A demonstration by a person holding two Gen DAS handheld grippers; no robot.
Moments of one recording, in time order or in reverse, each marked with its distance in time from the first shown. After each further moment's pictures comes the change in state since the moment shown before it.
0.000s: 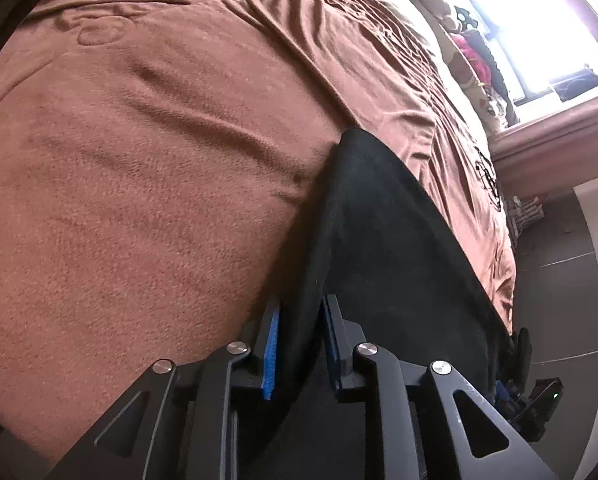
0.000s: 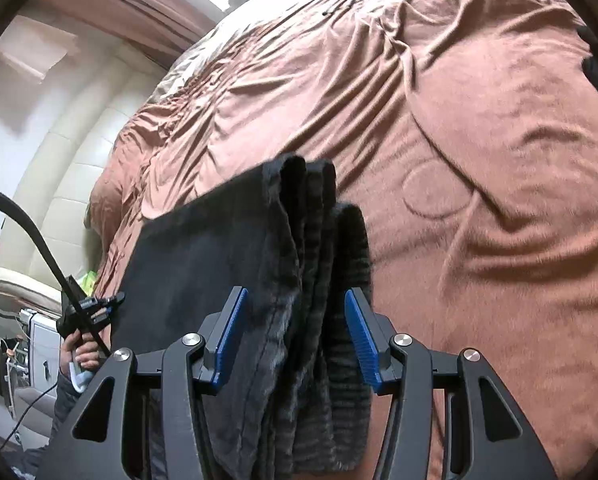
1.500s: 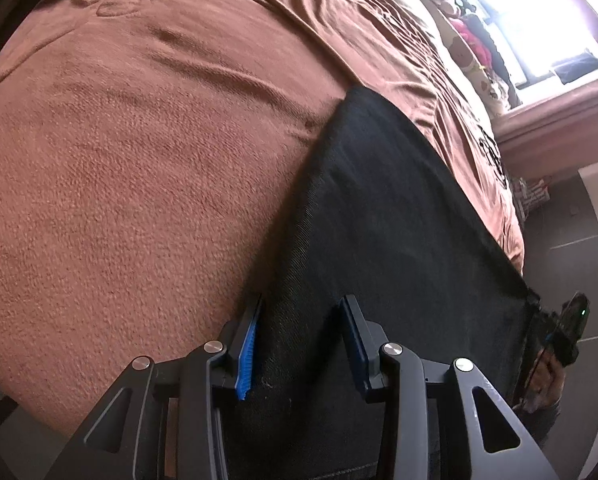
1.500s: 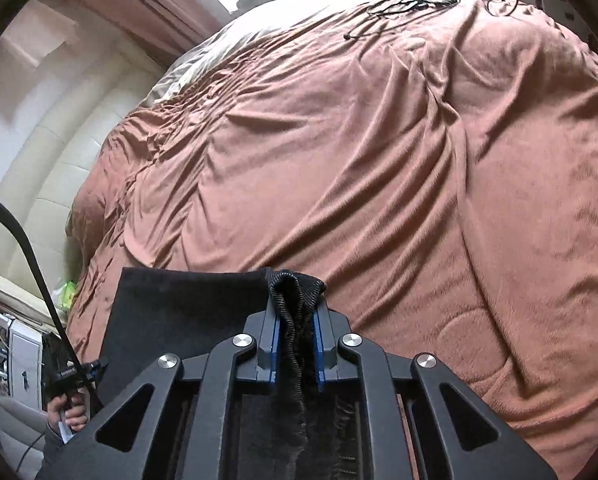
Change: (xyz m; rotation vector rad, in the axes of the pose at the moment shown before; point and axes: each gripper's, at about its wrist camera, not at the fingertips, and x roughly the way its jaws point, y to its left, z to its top) left arm 0.001 0.003 -0.034 0.035 0.039 0.022; right arm 0.067 0.059 0.079 -0.091 -0.022 -0.066
